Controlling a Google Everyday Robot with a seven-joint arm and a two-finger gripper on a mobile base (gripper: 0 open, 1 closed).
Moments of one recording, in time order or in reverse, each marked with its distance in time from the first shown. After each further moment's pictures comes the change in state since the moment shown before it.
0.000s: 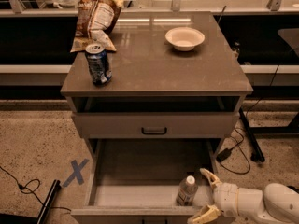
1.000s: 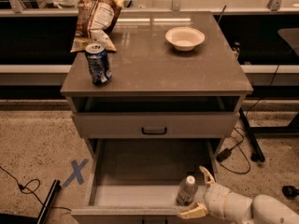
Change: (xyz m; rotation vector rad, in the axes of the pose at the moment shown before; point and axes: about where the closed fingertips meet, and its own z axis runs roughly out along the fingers) arm 0.004 -0.017 0.024 0.216 0.004 -0.009
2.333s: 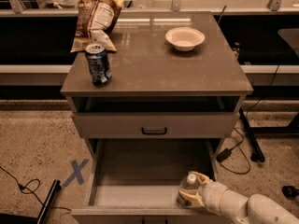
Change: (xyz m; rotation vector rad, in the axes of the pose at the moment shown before) arm 0.006 -0.023 0.016 0.091 0.001 0.030
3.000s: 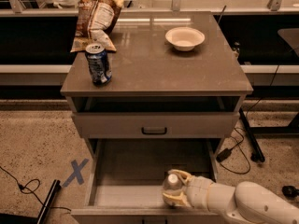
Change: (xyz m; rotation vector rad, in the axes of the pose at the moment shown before) arm -0.076 0.067 0.003 -0.188 0.003 -0.124
